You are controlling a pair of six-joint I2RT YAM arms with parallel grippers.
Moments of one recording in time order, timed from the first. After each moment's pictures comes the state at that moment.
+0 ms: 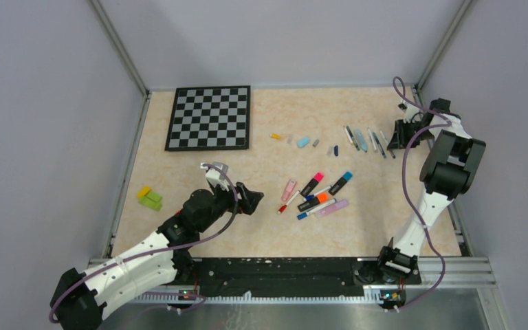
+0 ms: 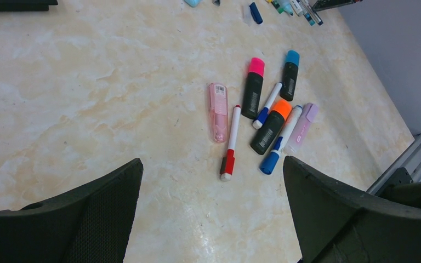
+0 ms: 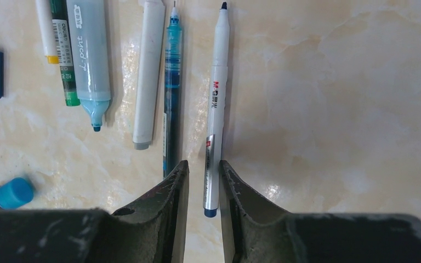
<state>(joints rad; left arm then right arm) -0.78 0.68 0.29 0.15 -0.12 -0.55 -0.38 2.12 1.59 -0.71 -0.56 -0.51</state>
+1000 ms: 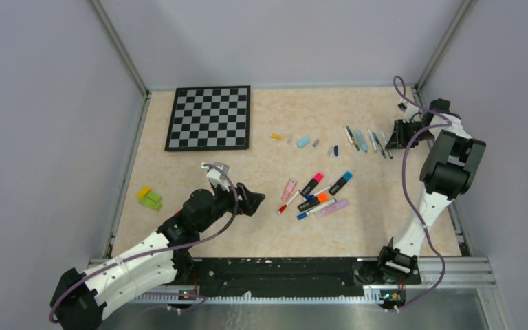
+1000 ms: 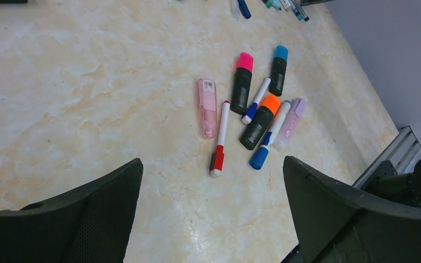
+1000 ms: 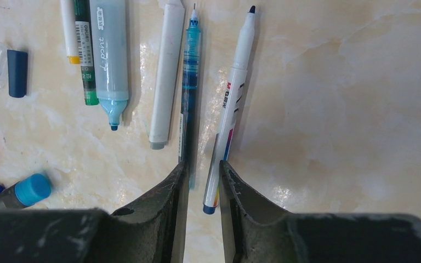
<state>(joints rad) -0.78 0.68 0.29 0.16 -0.08 -0.57 -0.38 2.12 1.59 -0.72 -0.62 -0.51</state>
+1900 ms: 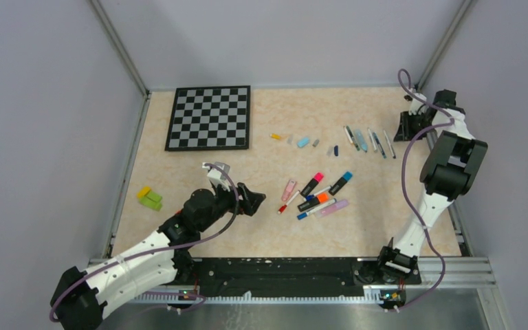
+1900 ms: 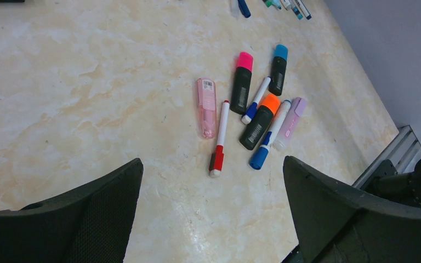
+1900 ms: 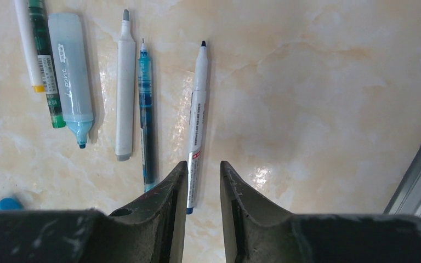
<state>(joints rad) -0.78 0.70 0.29 0.17 -0.07 -0.57 -0.38 2.11 1.66 -0.69 -0.49 -0.47</state>
